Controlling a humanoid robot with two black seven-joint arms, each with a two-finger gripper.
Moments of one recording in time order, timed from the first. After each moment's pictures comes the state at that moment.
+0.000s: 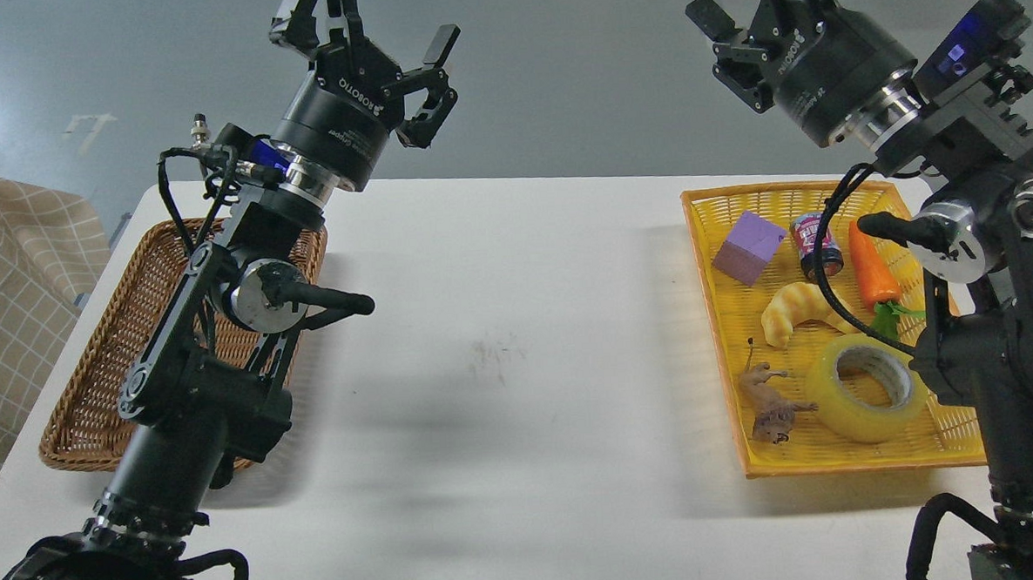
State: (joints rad) left arm -0.51 0.00 -1.38 -1.34 0.71 -0.30 -0.10; right arm 0.61 -0.04 1.49 1.45 -1.37 0.45 -0.19
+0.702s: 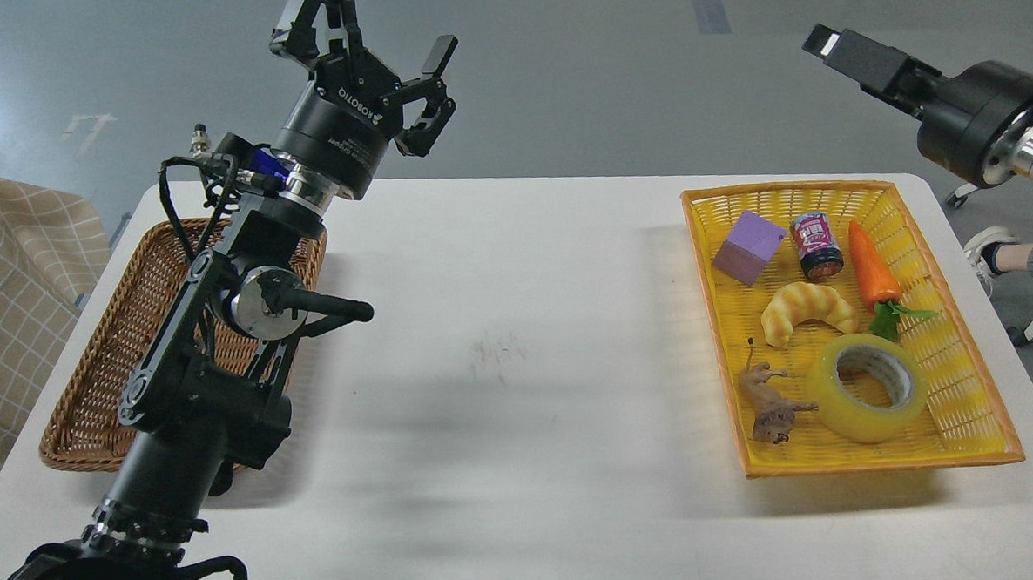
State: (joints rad) left arm -0.49 0.01 -1.38 -1.34 0.71 -0.30 -0.10; right arm 0.55 -0.55 1.36 1.56 -1.60 0.49 -0.19
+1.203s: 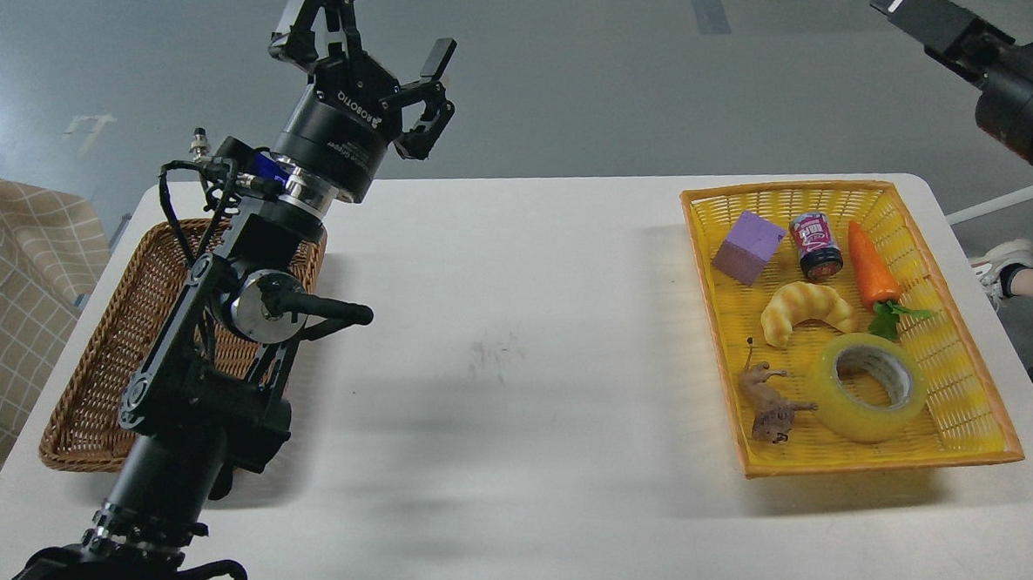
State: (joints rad) left arm -0.47 0.00 -1.39 -1.34 0.71 -0.30 -0.10; right arm 0.51 -0.54 1.43 1.59 -1.61 0.45 -0.31
